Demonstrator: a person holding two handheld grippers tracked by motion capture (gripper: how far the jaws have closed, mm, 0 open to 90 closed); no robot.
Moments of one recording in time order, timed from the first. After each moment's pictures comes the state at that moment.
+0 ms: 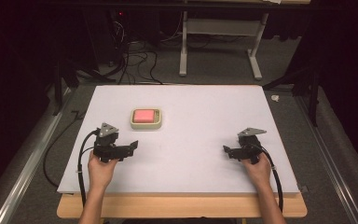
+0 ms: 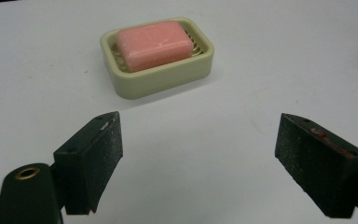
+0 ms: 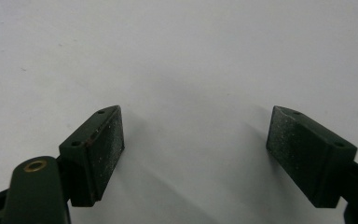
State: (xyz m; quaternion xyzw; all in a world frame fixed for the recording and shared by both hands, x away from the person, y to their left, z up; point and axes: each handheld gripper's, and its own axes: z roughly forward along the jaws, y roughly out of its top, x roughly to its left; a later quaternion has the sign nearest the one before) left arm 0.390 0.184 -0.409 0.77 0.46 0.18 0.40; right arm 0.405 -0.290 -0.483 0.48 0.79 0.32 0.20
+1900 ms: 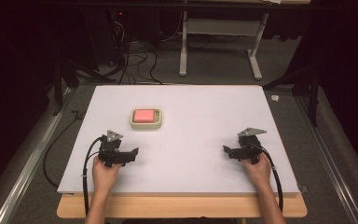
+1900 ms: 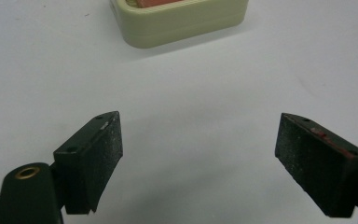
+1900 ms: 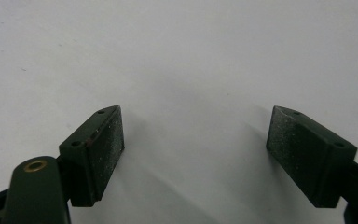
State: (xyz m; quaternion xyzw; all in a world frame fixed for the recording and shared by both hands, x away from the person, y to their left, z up) left arm 0.402 0.181 -0.457 0.78 0.49 0.18 0.34; right arm 0.405 -0.290 -0.483 0.48 0.79 0.32 0.20
